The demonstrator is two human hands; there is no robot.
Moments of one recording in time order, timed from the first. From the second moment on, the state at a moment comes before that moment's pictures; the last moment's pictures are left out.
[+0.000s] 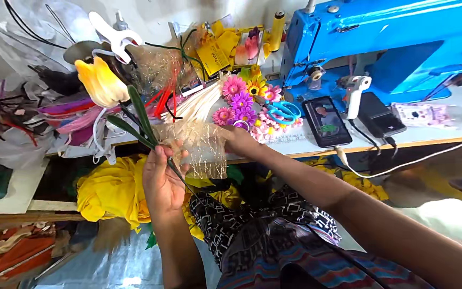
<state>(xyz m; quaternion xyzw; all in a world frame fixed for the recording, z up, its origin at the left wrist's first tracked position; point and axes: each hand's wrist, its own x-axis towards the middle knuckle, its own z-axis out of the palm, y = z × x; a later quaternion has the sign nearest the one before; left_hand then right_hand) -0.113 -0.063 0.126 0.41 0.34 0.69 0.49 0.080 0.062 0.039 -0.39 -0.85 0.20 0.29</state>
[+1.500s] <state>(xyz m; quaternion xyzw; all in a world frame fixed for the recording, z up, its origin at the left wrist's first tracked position) -0.069 -0.040 0.062 0.57 0.36 0.62 0.40 0.138 -0.018 0.078 -0.18 -0.36 0.73 0.56</state>
